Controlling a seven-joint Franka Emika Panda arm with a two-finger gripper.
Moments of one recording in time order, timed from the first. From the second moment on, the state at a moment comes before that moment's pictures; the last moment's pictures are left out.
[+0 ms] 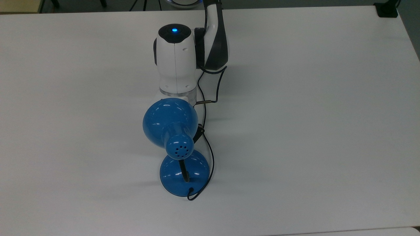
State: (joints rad) arm 0.10 0.59 -0.04 -1.67 -0.01 2.80 -0.25
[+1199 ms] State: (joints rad) arm 0.10 0.61 -0.04 -1.64 -0.01 2.80 -0.23
